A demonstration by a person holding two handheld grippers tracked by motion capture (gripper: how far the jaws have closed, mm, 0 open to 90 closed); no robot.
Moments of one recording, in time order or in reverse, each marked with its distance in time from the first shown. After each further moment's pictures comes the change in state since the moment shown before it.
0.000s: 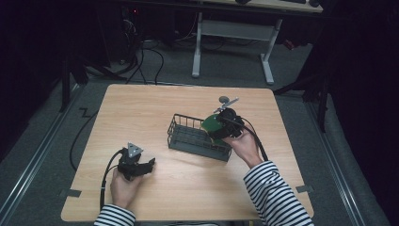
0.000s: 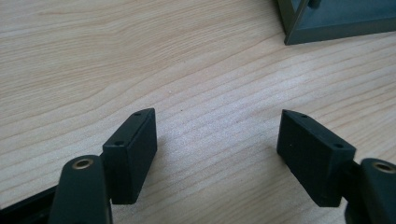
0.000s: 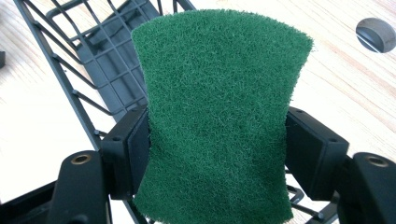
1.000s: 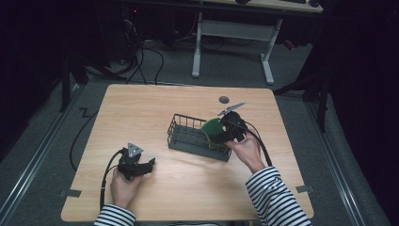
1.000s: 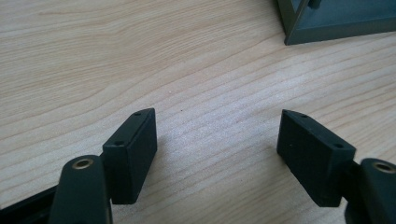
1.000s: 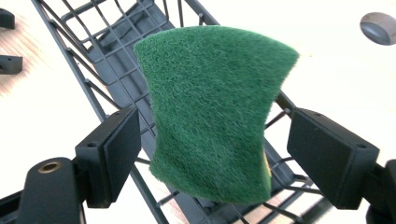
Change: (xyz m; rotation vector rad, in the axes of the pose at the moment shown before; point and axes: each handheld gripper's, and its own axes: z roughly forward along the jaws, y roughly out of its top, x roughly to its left) left arm 0.000 0.000 0.000 0.000 0.000 0.000; right arm -0.002 -0.016 -0.008 -0.059 0.036 0.042
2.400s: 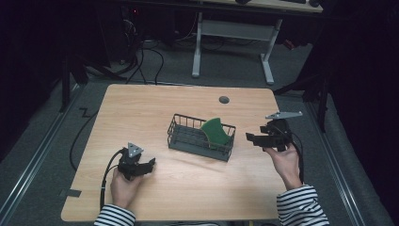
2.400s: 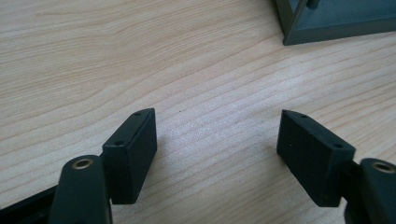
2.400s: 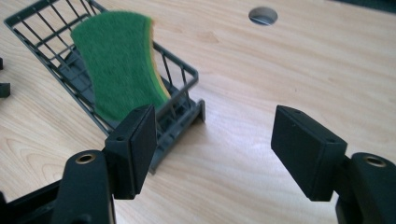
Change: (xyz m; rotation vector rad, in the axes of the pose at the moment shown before) left arm 0.000 0.000 0.000 0.000 -0.005 0.003; right arm -0.051 -0.077 -0.085 -0.157 -0.091 0.204
